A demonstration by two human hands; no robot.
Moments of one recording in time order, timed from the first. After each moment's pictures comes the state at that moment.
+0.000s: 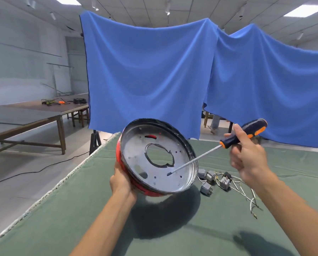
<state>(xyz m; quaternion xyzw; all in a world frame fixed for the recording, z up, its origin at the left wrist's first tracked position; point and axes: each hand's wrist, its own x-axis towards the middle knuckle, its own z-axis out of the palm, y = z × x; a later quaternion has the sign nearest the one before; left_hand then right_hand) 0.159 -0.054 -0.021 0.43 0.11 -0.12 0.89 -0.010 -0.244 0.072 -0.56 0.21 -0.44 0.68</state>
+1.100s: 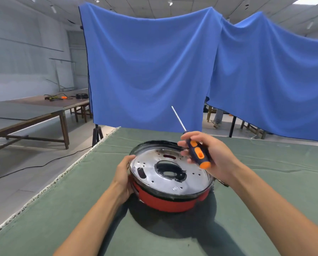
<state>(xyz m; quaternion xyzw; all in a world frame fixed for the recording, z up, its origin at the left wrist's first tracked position) 0.170 -0.048 -0.034 0.55 -0.11 -0.27 0.79 0.020 -0.210 0.066 -0.64 0.08 -0.16 0.75</state>
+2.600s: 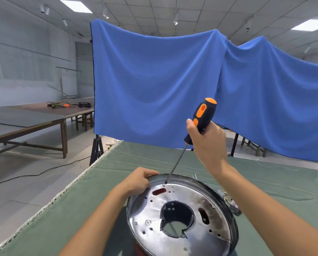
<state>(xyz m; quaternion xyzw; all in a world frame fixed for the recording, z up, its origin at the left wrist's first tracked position) 0.209 -0.062 0.006 0.82 -0.37 -0.17 0.41 0.096 -0.206 0.104 -0.78 0.11 -0.55 0.28</state>
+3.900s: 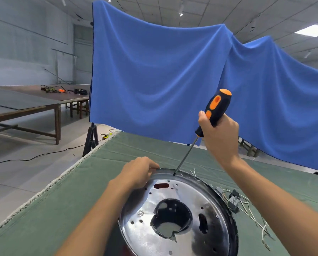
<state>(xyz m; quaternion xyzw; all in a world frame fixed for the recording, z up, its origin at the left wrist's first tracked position) 0.219 -0.067 -0.003 0.88 -0.40 0.02 0.25 0.097 -0.215 0.108 -0.79 0.05 -0.57 0.21</state>
